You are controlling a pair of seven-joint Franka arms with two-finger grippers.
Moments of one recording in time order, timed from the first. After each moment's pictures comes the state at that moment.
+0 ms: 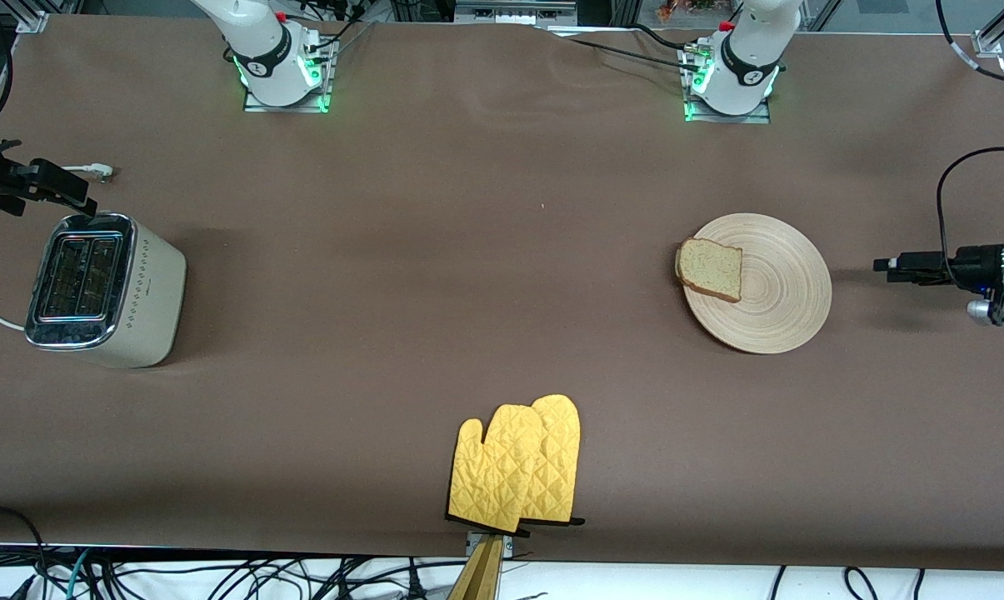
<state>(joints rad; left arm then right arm) 0.67 0.70 -0.09 -1.59 -0.43 1.59 0.78 0.01 0.03 -0.07 -1.59 0.01 1.59 -0.06</state>
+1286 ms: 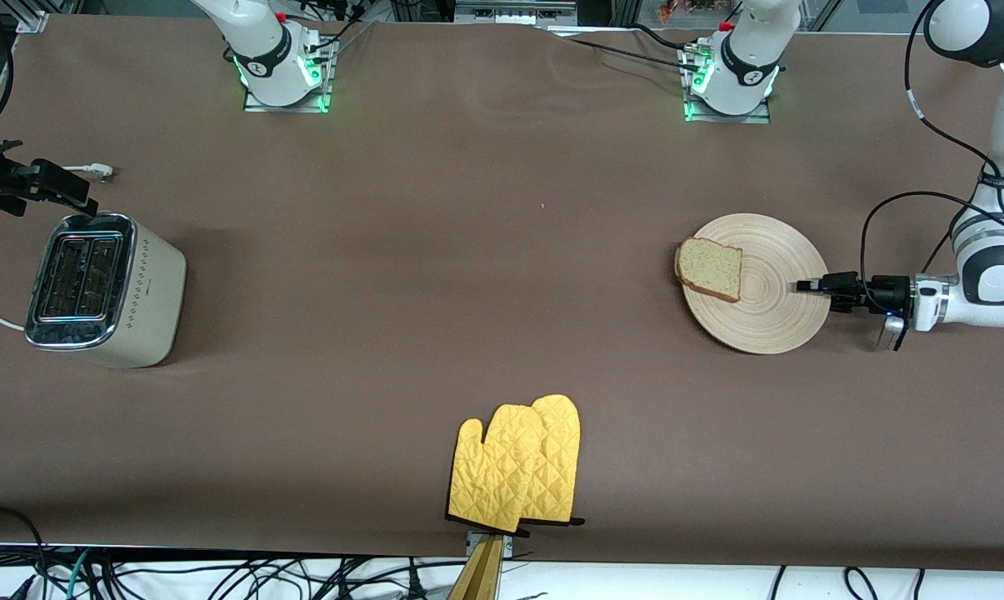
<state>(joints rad) 0.63 0.88 -0.13 -1.61 -0.61 1.61 1.15 0.01 0.03 -0.07 -1.59 0.01 1.59 -0.06</state>
